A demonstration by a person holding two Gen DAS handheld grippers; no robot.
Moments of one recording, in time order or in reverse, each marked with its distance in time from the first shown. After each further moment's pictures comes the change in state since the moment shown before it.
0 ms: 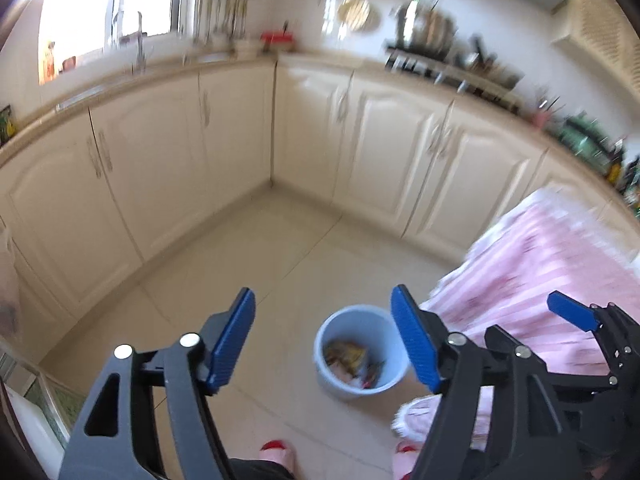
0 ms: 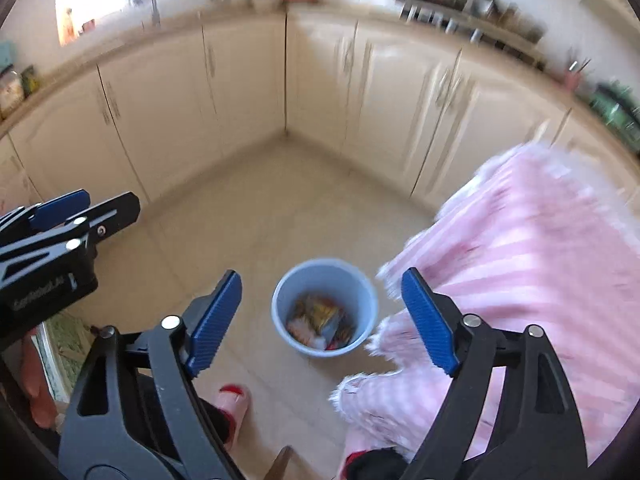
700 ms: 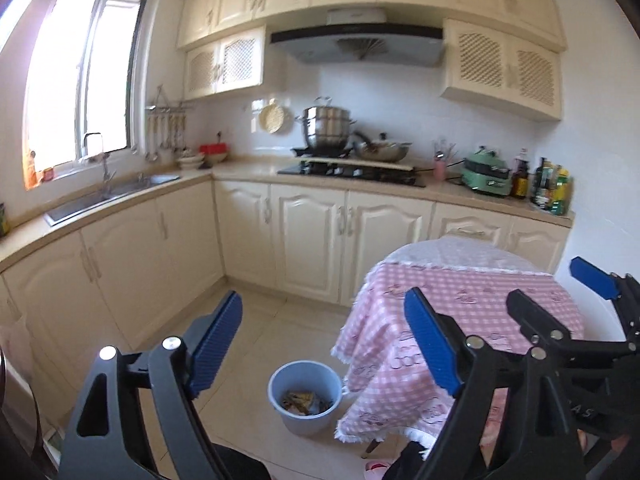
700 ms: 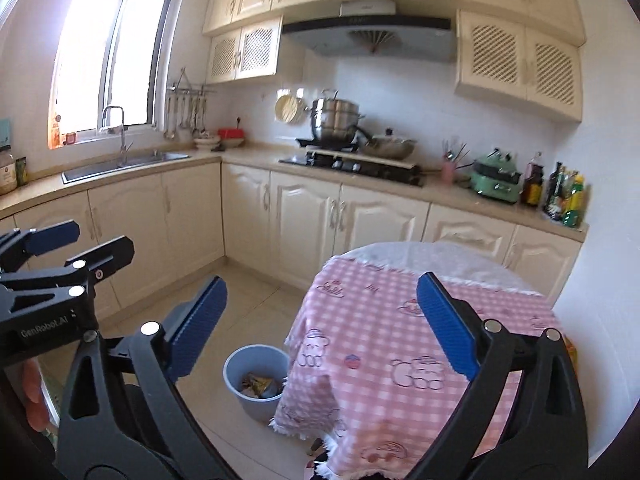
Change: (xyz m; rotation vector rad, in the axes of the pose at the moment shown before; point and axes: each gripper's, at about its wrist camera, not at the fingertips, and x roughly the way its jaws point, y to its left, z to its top) left arm -0.259 -0.142 -0.037 0.202 -0.303 -0.152; right arm -0.296 -0.075 -0.058 0.129 -0.408 -0.197
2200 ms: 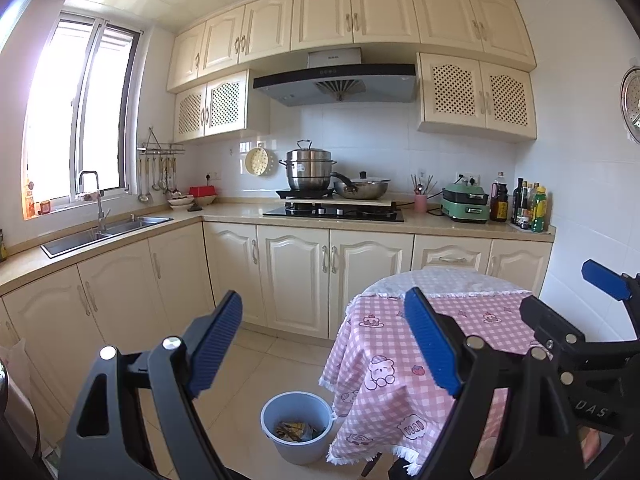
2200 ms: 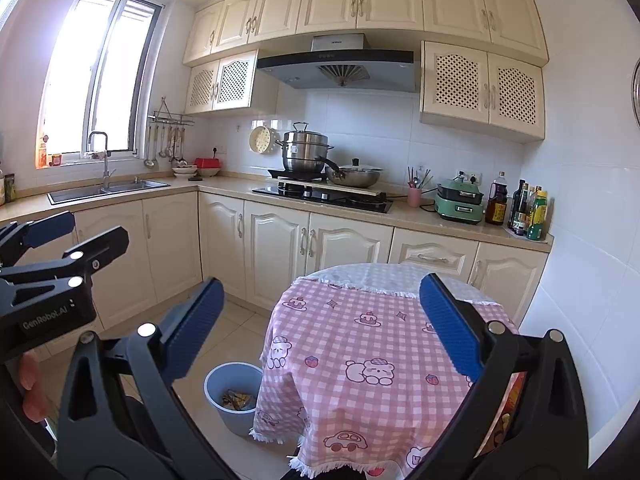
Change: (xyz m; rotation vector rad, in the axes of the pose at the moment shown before) left arm -0.051 -0.030 -0.009 0.035 -0.147 -0.019; right arm -0.067 -0.027 -0.008 0.007 -0.097 -0.087
